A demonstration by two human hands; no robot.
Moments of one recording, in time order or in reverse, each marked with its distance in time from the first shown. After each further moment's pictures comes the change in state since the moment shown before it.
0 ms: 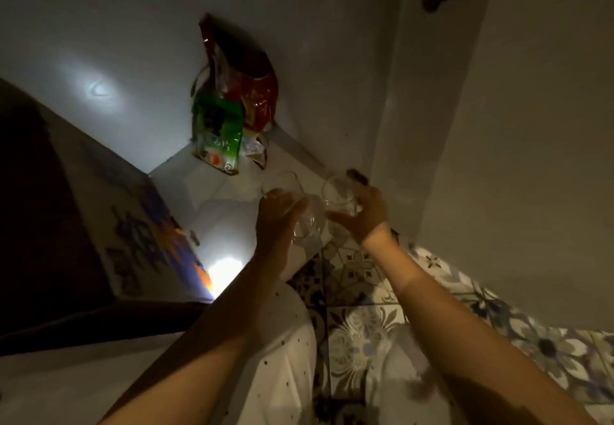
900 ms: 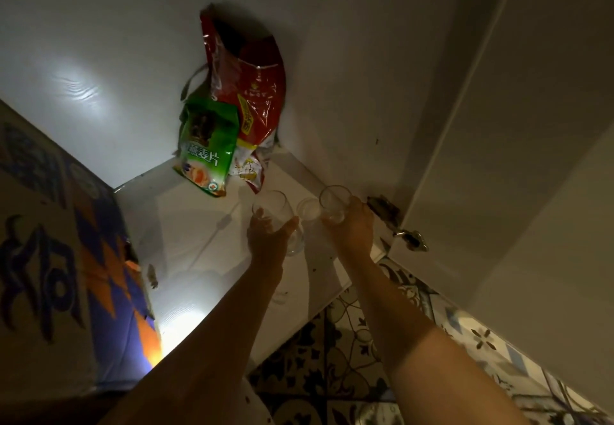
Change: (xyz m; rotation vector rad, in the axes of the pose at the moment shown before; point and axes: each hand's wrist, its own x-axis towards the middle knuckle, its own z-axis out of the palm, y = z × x) left_hand 0.170 -0.120 0.042 -0.232 0.303 -0.031; right_hand 0.150 0.089 0.117 -0.181 0.213 0.051
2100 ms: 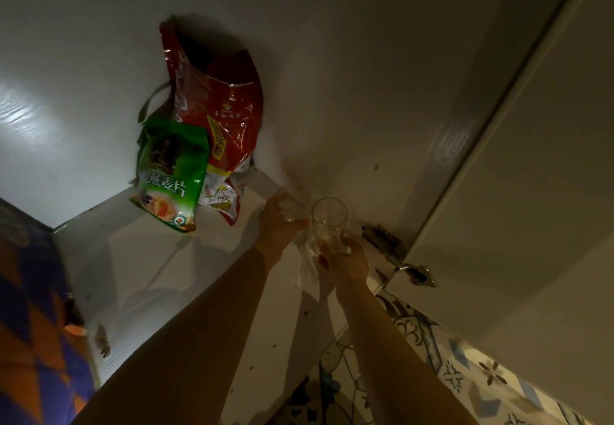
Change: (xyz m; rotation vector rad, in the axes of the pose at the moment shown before) left_hand 0.090 0.024 0.059 0.074 -0.386 0.101; right_hand 0.035 0.017 0.032 0.759 -0.008 0.400
